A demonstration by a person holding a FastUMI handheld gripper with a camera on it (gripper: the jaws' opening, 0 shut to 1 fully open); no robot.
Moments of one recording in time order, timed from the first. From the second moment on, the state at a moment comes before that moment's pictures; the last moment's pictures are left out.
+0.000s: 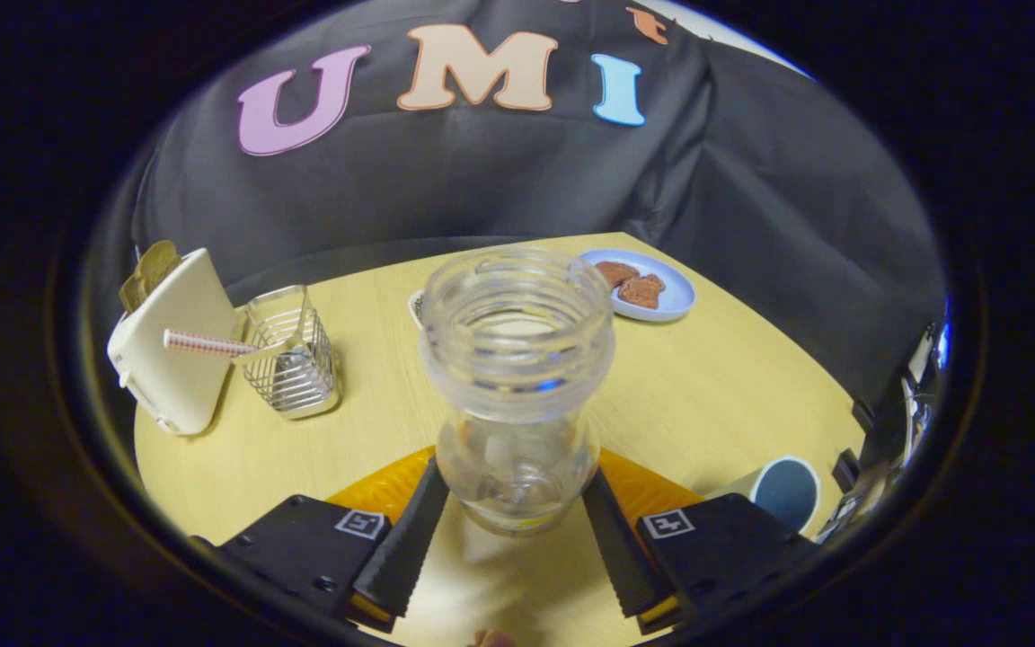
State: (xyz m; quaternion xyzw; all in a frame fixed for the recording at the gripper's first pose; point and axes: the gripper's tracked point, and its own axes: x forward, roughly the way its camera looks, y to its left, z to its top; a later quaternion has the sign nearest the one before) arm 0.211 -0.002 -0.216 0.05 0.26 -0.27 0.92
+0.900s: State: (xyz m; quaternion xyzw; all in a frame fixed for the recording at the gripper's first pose) arm 0.180 0.005 -0.192 0.04 0.25 -0.25 0.93
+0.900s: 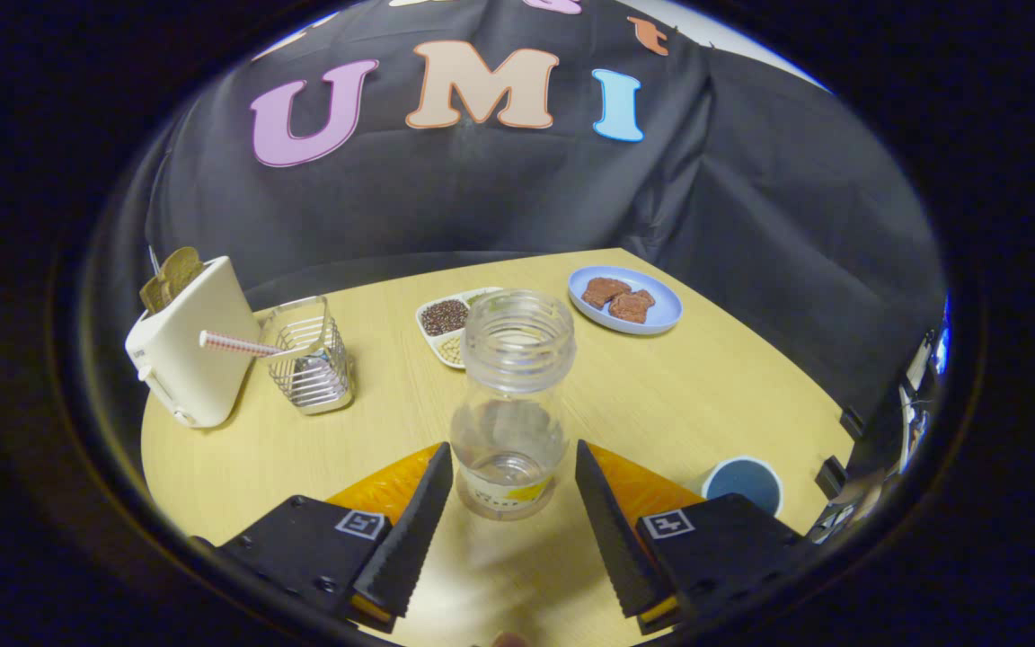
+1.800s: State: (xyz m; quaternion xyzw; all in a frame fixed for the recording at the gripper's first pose) arm 0.073 0.058 -0.044 -0.02 0.10 -0.07 0.99
